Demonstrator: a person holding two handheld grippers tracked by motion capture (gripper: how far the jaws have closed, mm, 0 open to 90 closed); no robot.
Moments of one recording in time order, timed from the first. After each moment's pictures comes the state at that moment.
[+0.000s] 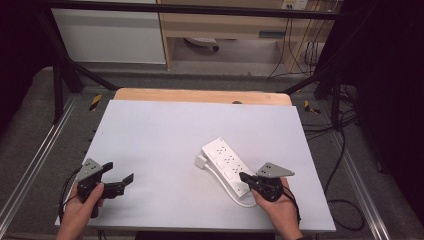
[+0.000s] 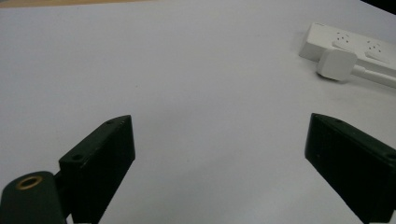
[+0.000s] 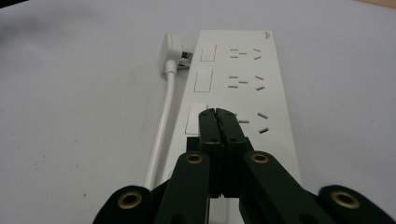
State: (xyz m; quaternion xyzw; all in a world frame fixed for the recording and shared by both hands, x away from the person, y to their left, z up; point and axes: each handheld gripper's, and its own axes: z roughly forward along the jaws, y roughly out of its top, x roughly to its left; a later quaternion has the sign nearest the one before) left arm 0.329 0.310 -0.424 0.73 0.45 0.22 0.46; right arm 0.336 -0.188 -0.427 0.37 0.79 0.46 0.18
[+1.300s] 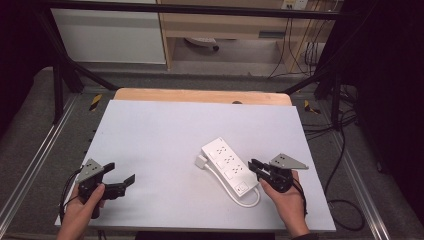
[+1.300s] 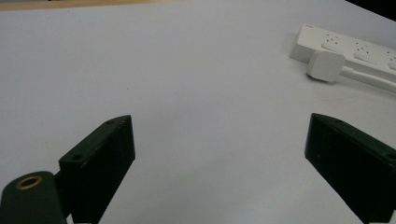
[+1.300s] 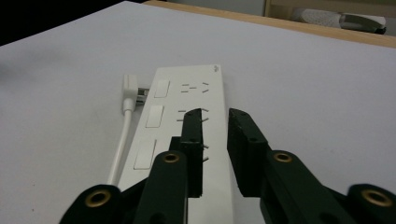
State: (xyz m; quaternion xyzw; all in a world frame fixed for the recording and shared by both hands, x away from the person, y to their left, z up) left arm 0.327 0.306 -0.422 0.73 0.45 0.22 0.47; right arm 0.353 -0.215 -0.416 0.40 0.74 0.50 0.21
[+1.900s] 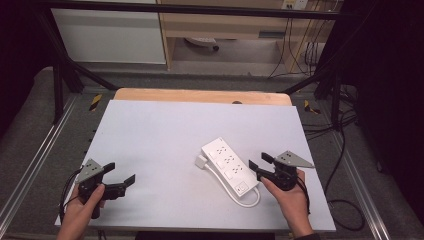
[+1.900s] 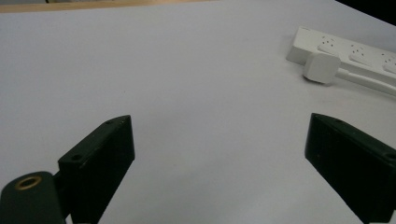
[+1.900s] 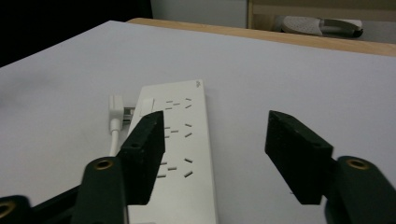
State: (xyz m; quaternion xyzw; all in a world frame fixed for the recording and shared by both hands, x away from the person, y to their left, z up) left arm 0.325 0.305 -0.421 0.73 0.44 0.22 0.47; right arm 0.355 -0.222 -0.408 0.43 0.71 0.51 0.22
